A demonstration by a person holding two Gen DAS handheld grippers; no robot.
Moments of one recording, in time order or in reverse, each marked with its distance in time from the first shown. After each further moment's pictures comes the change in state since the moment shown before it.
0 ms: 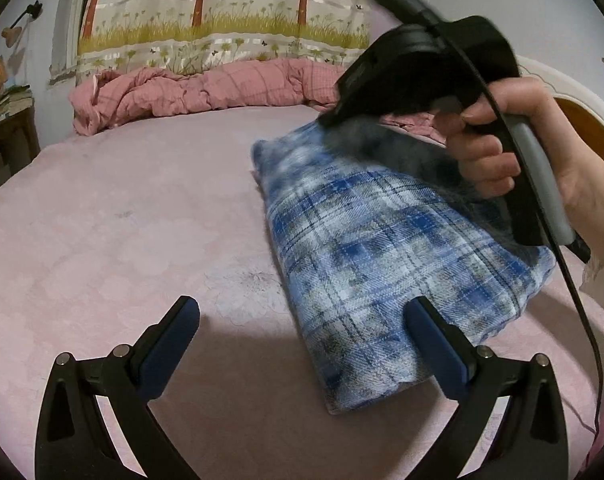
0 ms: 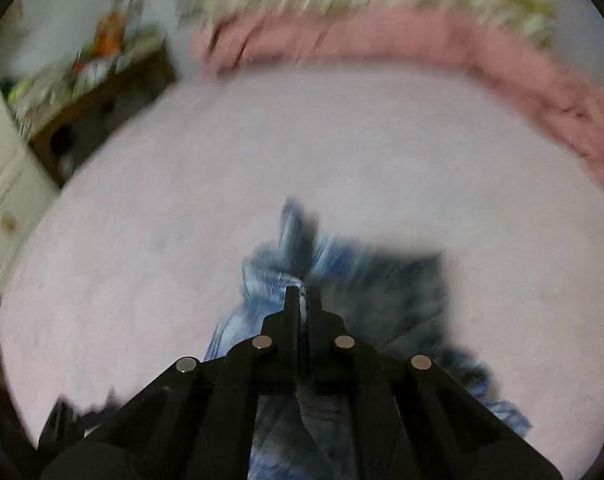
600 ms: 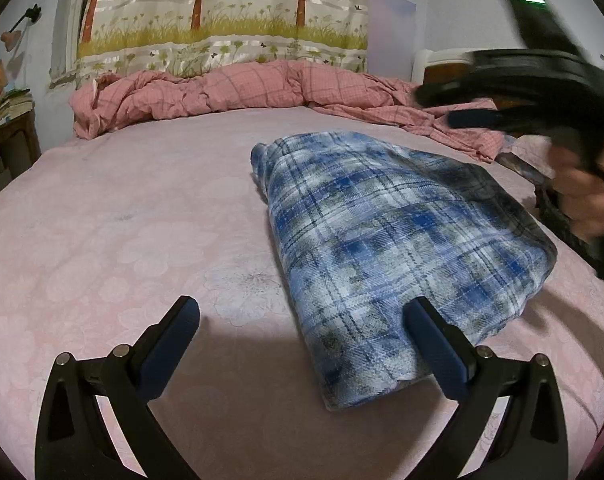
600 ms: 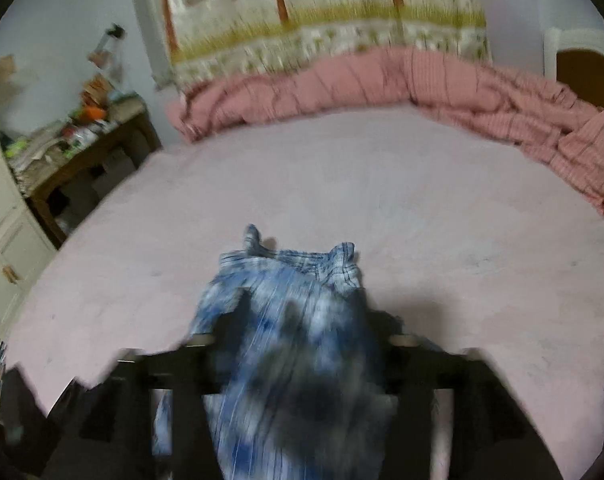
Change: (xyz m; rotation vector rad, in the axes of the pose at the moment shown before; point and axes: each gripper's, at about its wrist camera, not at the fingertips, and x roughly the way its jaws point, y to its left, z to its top) left arm 0.002 0.004 0.003 0.010 -0.002 0.005; right arm -0.095 -0.047 -0.062 0.102 -0.141 0.011
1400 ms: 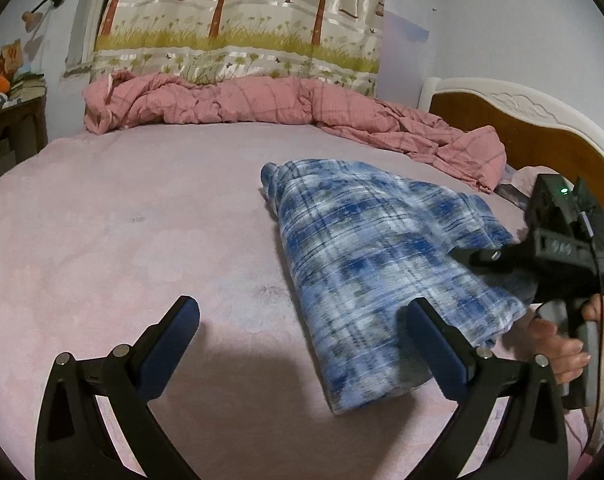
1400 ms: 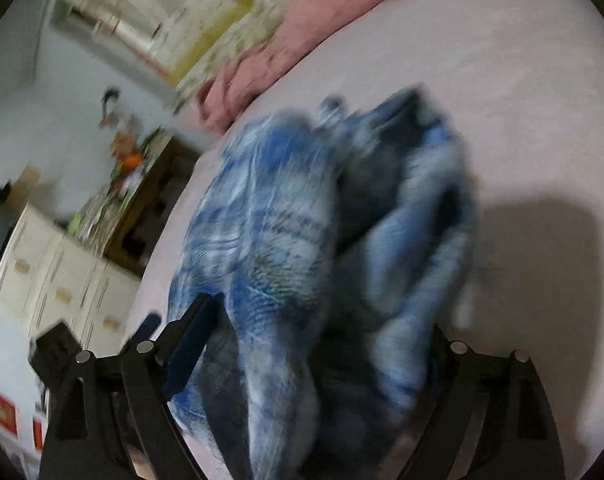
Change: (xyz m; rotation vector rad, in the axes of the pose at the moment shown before) left arm -0.014 0.017 -0.002 -0.084 -0.068 -0.025; right arm 0.041 -0.066 -0.118 0.377 0.181 0.376
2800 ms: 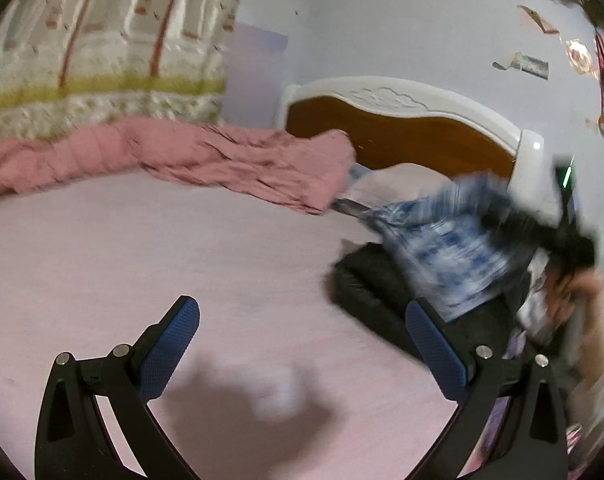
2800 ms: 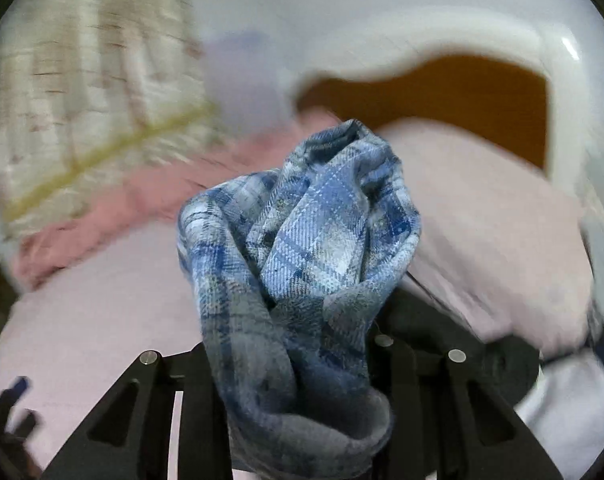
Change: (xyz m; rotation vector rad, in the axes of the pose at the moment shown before) left arm 0.005 -0.317 0.080 0.147 -0.023 -0.392; right arm -0.475 -0.104 0.001 0.117 -0.625 -0.868
